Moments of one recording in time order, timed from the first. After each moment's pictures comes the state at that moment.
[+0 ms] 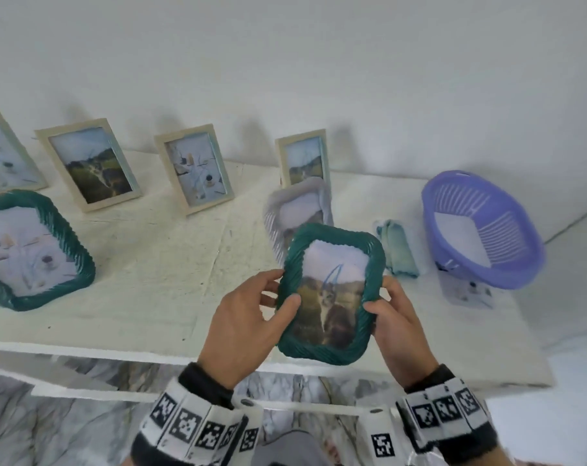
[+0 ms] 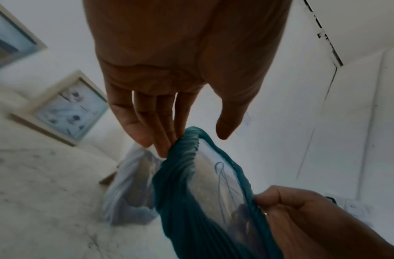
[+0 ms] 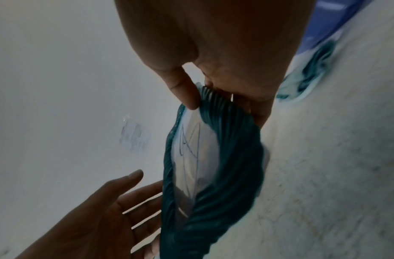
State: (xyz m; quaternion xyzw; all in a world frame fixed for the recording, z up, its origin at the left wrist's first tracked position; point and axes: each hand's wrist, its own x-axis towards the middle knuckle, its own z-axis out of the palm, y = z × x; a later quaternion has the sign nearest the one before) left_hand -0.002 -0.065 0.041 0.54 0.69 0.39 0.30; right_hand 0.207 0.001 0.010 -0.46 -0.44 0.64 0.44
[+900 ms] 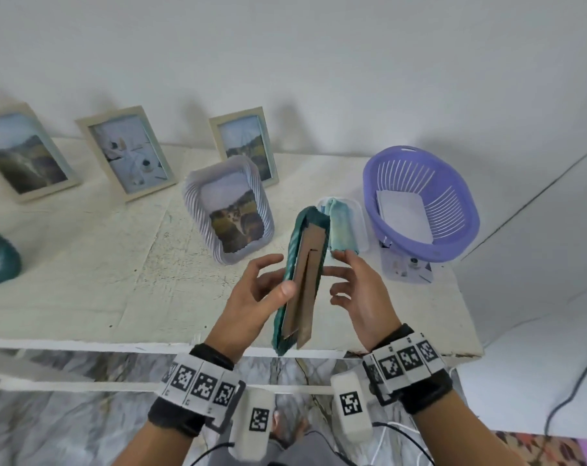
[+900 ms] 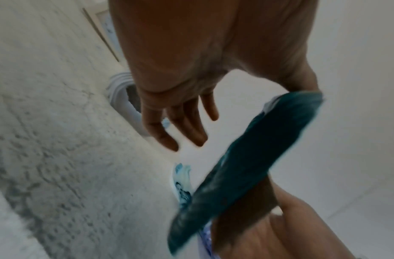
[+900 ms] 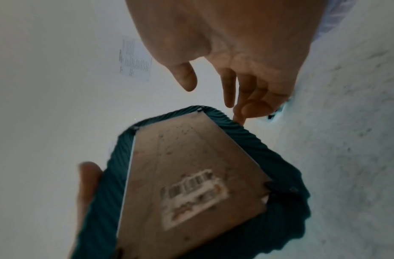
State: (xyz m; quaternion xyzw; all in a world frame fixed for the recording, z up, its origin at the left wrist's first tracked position) left_hand 0.109 -0.031 0.007 0.40 0.54 0.51 0.54; right_hand 0.283 0.044 0.005 -0.52 -0.33 0.67 0.40
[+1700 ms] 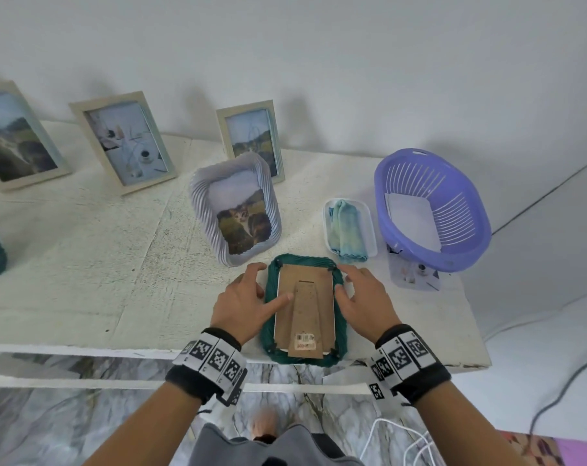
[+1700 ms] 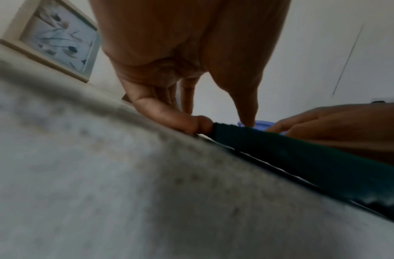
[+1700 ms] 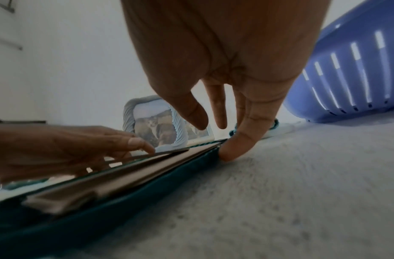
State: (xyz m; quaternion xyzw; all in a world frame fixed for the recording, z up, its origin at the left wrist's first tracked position) left_hand 0.071 0.011 -0.069 0.55 0.76 0.22 0.27; right_hand 0.290 0.064 -0.040 -0.59 -0.75 0.28 0.13
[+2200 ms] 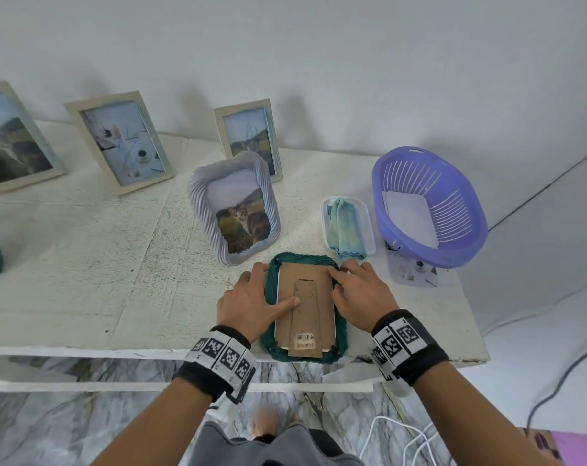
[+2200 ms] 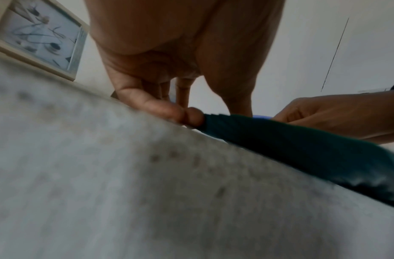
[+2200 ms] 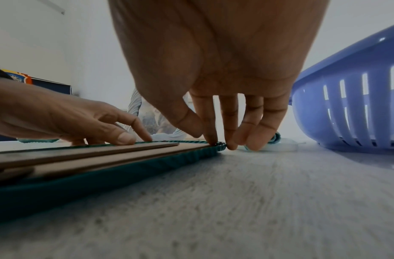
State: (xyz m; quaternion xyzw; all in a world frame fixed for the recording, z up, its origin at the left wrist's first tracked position) left_hand 0.079 0.013 -0.073 0.57 0.77 0.16 0.24; right_hand 0.286 0.073 -0.040 -0.53 -0.84 0.13 -0.01
